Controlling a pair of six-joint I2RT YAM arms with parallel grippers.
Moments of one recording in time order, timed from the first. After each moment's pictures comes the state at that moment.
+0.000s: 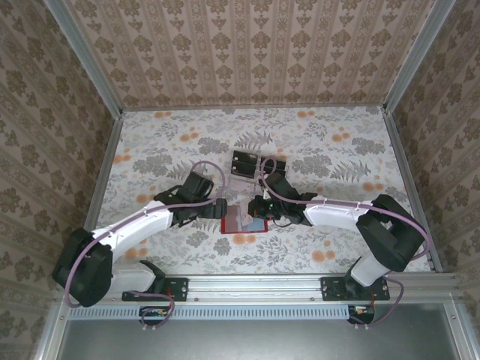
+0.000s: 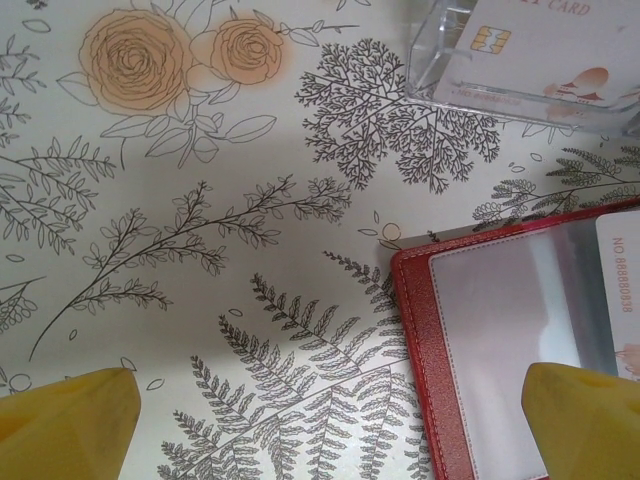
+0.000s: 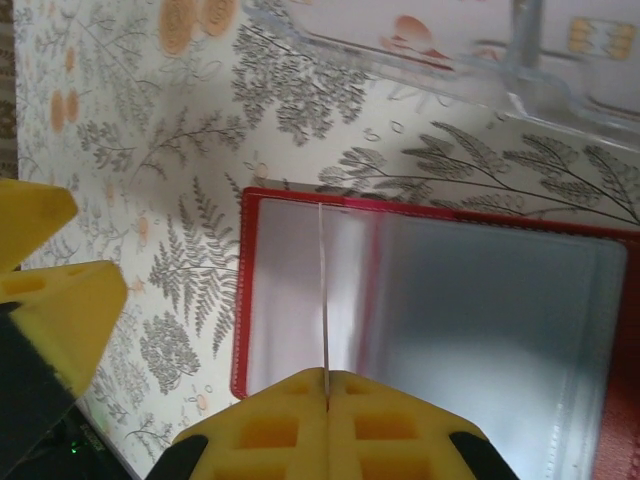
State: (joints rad) left arm -0.68 1.26 0.71 -0.49 -0.08 -0.46; right arm 0.73 1.57 0.75 0.02 -0.25 0.87
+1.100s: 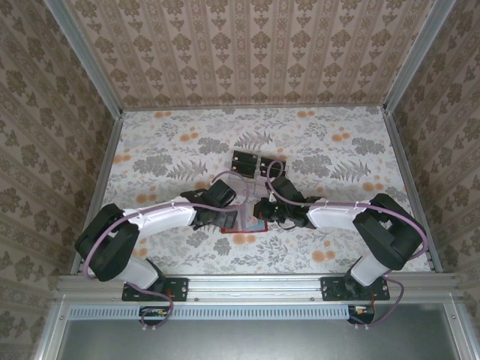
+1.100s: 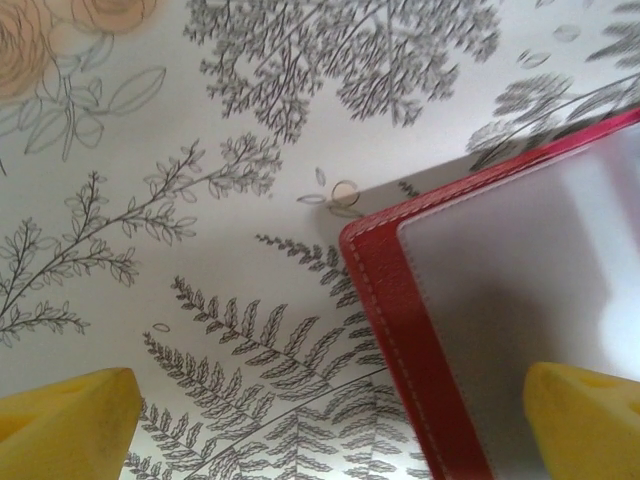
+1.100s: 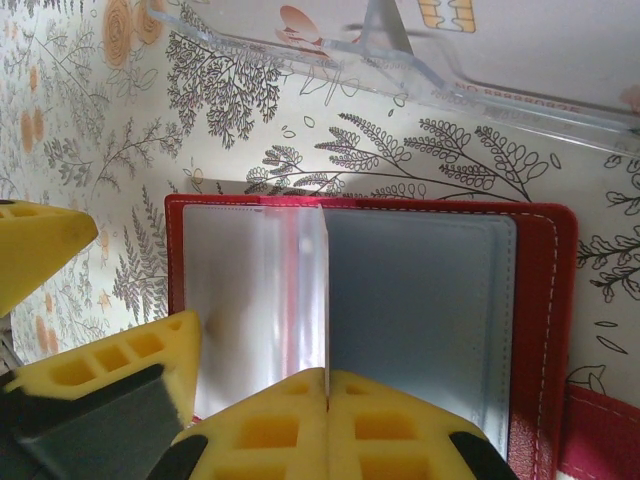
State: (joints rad) left arm -0.84 1.49 0.77 -0.50 -0.23 -0.41; right arm 0.70 1.58 0.67 0.10 -0.26 0.89
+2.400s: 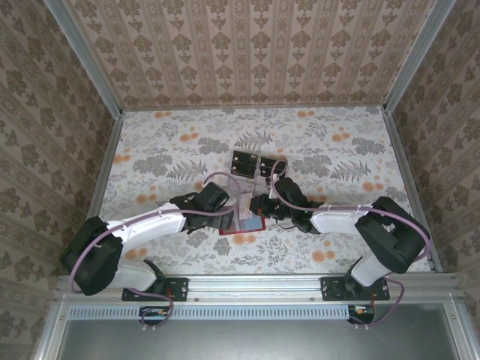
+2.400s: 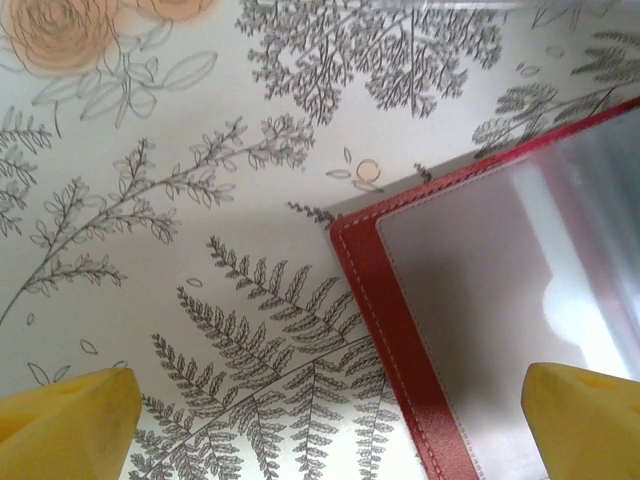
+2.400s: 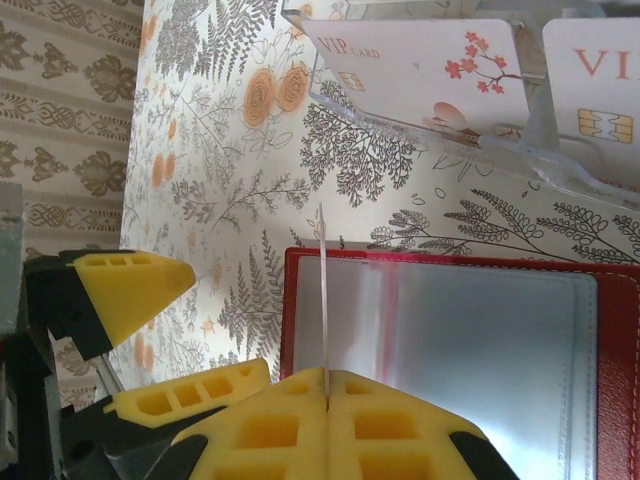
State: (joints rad) left arm -0.83 1.34 0.69 -0.49 -0.21 -0.46; right arm 0.71 1.56 0.59 0.39 -0.27 0.94
